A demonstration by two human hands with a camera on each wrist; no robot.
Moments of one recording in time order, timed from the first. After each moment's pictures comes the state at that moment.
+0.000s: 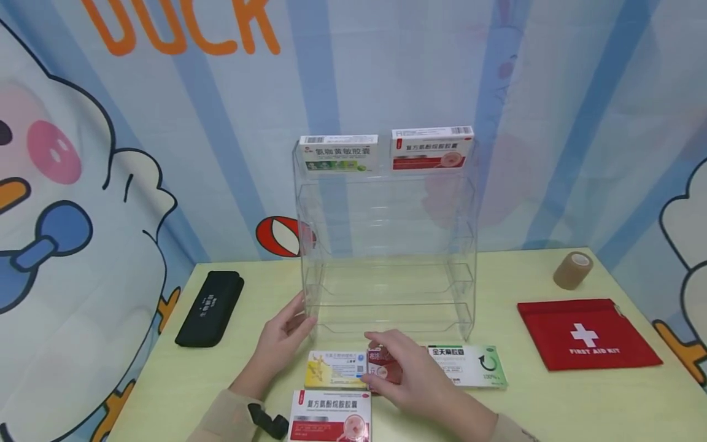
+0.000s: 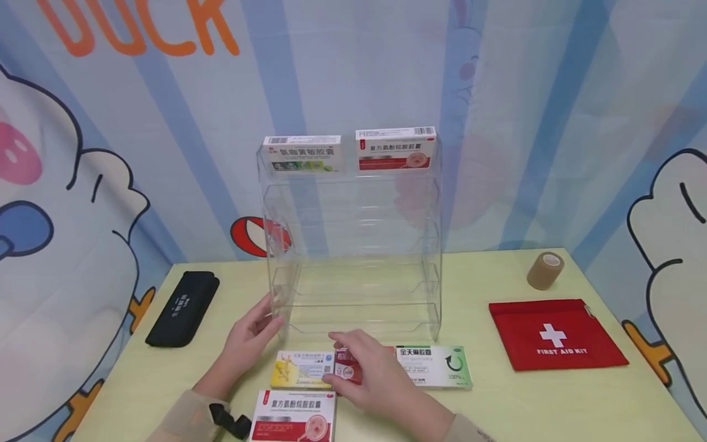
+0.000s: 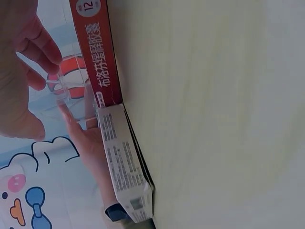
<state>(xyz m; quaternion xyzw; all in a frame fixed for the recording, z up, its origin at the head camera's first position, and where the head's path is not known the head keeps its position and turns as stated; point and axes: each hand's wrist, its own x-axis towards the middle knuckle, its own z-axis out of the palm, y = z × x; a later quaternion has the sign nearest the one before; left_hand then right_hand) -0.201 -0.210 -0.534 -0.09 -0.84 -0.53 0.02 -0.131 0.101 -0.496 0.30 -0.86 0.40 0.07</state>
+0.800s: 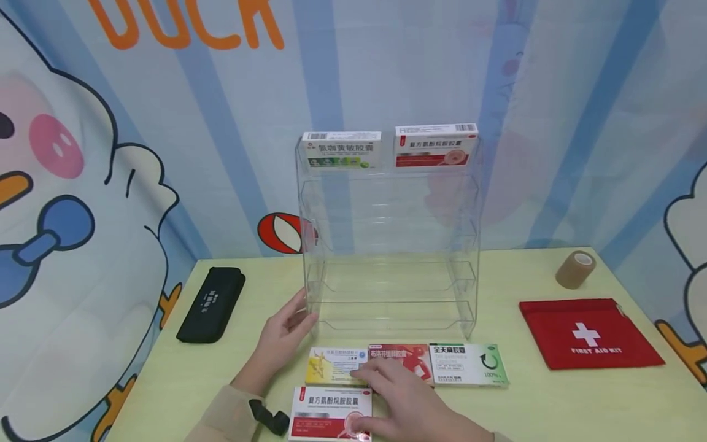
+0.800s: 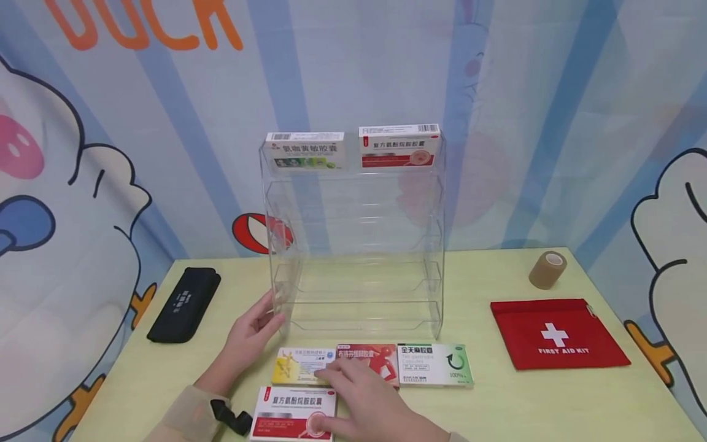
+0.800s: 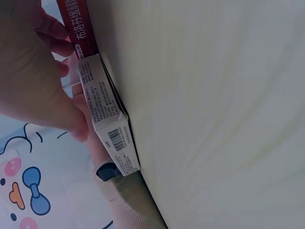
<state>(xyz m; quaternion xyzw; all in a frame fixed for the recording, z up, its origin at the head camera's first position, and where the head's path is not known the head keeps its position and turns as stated) -0.202 -0.211 -0.532 -0.08 -0.84 -0.54 0.02 -0.102 0.089 -0.507 0.36 -0.89 0.27 -0.01</state>
